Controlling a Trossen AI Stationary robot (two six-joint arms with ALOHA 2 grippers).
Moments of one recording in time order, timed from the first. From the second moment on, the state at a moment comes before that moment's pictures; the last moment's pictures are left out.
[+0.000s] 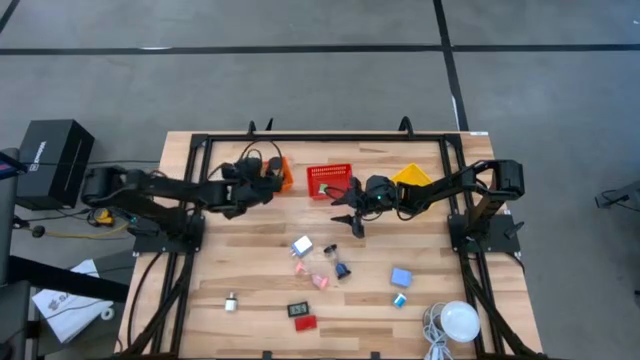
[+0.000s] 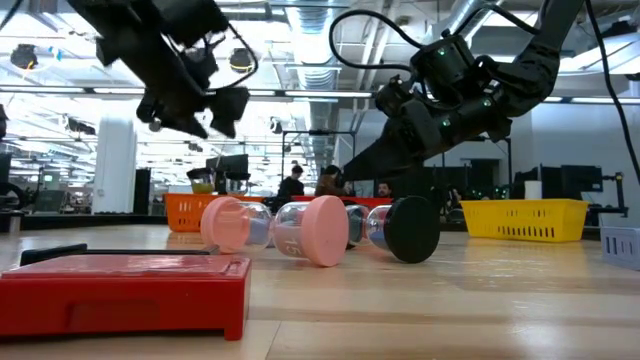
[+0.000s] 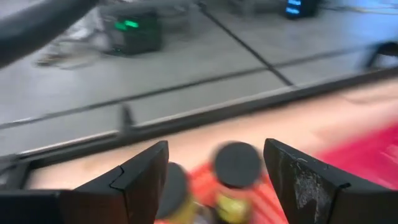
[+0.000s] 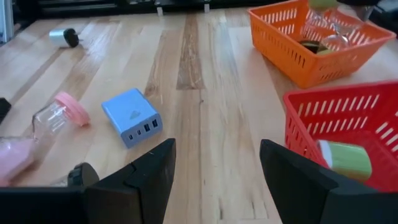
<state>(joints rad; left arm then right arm) 0.09 1.27 0.63 -0.12 -1.08 -0.66 -0.16 1.71 0.62 0.66 -0.18 -0.01</state>
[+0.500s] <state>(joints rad) -0.10 1.18 0.63 -0.10 -0.71 -0.58 -0.15 1.71 0.65 0.64 -0.18 -0.01</state>
